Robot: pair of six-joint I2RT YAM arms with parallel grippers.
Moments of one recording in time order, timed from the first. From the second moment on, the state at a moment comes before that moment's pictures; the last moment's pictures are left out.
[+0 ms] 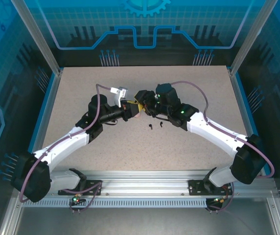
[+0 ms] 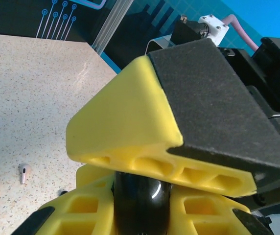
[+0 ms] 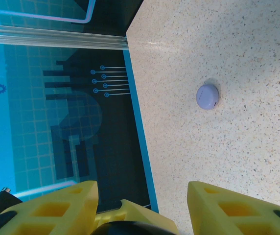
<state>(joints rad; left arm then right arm) -0.47 1.24 0.78 0.29 0.54 -0.53 0.73 1.45 1.19 -0.17 -0.12 1.39</state>
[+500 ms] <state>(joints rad) -0.47 1.22 0.77 0.31 0.52 -0.52 0.73 1.45 1.19 -0.17 -0.12 1.40</state>
